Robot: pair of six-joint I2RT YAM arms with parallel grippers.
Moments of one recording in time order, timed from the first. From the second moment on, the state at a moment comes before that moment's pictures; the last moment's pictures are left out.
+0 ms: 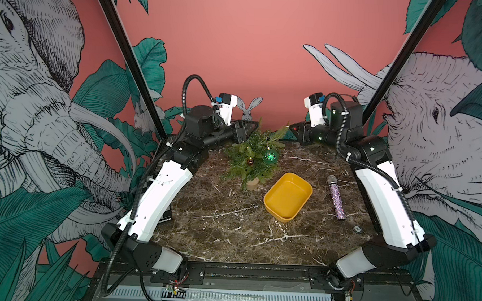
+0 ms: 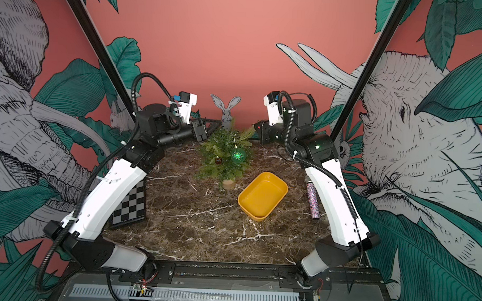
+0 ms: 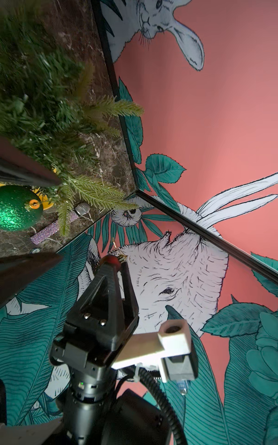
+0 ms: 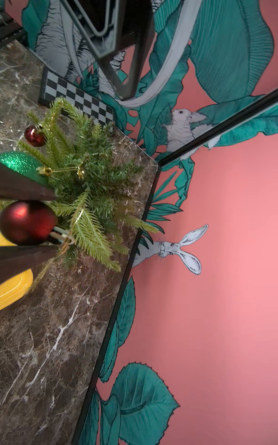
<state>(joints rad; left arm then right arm) -0.51 1.47 1.72 -0.35 0.50 -0.51 0.46 1.54 2.07 -0.91 -0.12 0.13</state>
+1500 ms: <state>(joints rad) -0.52 1.60 1.83 -0.39 0.51 -0.48 0.35 1.64 1.99 -0.75 -0.25 0.24</state>
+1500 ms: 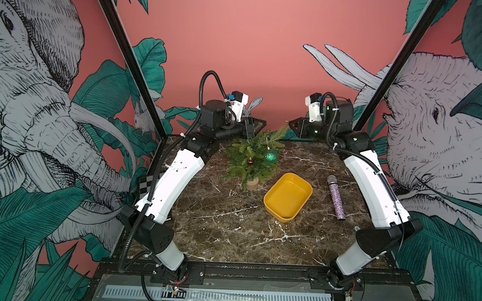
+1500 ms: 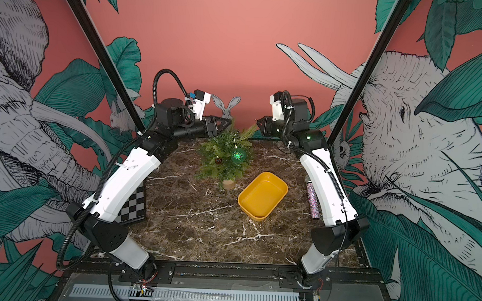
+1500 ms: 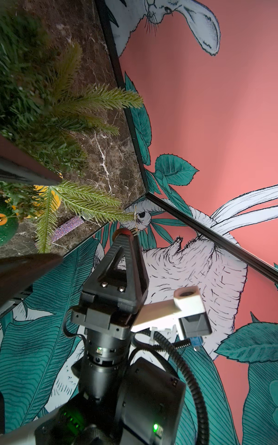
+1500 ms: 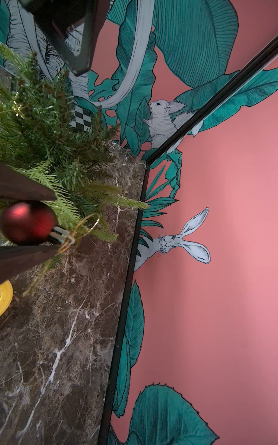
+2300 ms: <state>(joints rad) -0.52 1.60 1.82 -0.39 0.51 -0.48 0.35 1.57 1.88 -0.71 -0.30 0.24</state>
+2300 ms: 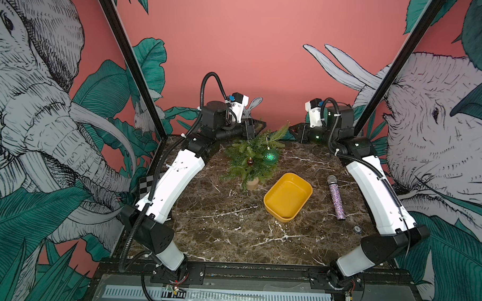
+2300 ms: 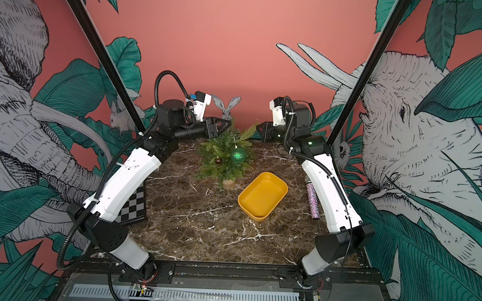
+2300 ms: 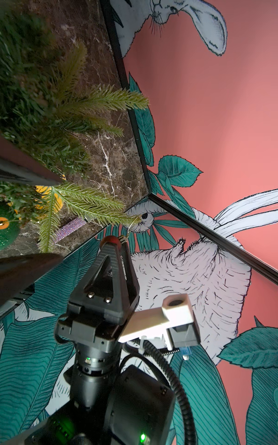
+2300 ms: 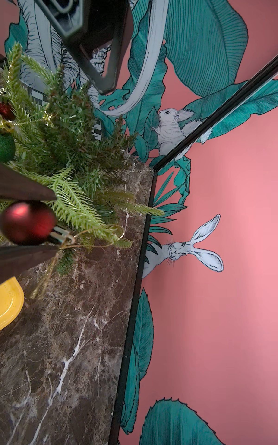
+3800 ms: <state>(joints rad) -0.52 1.60 1.80 -0.39 0.51 -0.48 0.35 1.54 1.70 -0.63 -0.33 0.23</state>
